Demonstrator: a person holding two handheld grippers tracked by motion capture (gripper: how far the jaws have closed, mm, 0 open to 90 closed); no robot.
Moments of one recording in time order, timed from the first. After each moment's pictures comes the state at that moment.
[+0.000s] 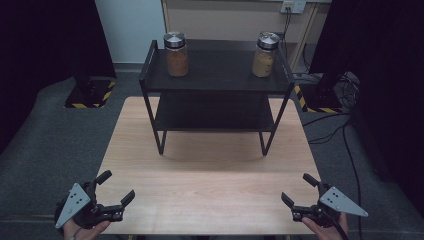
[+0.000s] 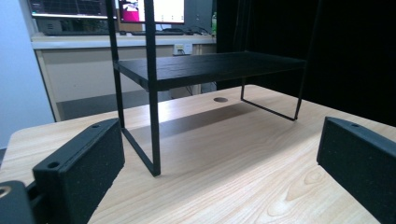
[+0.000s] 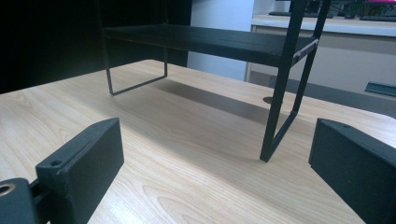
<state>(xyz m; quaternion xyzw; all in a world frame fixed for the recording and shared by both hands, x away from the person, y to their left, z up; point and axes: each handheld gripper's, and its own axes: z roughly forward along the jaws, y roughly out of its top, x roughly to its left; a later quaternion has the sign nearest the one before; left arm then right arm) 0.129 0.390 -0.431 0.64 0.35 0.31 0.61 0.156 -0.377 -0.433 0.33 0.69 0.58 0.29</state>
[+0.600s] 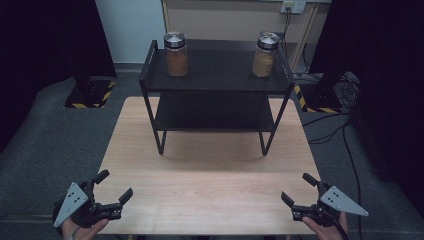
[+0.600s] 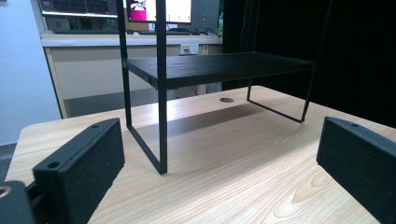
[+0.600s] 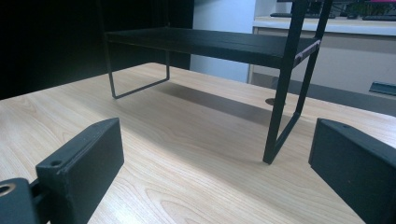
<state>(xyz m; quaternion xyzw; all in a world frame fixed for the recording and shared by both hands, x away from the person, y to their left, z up) 0.129 0.391 -0.432 0.64 0.36 0.31 0.60 0.158 -0.378 -0.435 0.33 0.68 0.58 0.29</state>
